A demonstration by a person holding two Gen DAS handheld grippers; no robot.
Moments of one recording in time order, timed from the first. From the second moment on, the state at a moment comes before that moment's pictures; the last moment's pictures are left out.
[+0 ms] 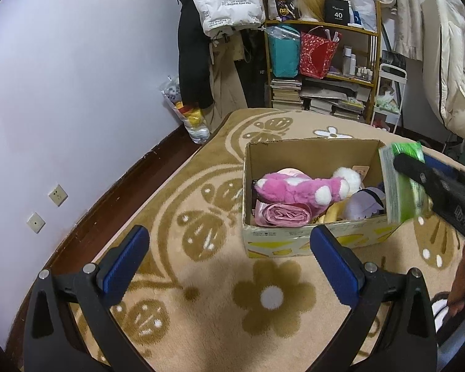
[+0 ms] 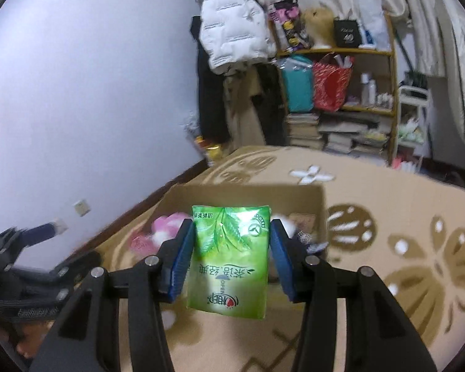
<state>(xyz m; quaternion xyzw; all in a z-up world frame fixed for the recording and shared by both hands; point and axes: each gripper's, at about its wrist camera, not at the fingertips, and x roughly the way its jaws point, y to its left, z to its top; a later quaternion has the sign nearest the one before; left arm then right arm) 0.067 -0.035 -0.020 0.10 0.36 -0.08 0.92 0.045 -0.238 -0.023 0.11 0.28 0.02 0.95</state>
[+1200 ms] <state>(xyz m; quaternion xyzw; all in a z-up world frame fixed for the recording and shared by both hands) 0.032 -0.027 0.014 0.08 0.31 -0.09 0.94 0.026 -0.262 0.006 0.09 0.30 -0.03 0.95</state>
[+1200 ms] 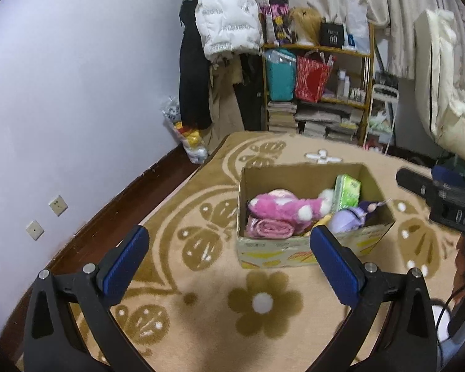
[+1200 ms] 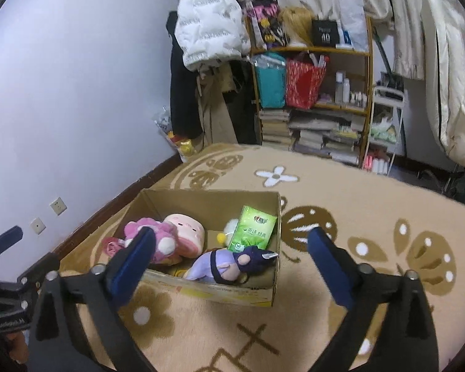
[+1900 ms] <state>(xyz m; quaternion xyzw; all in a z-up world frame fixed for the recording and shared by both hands) -0.022 0.008 0.026 0.07 0.27 -0.08 0.96 -0.069 -0.226 0.015 0.07 0.26 -0.03 0.96</state>
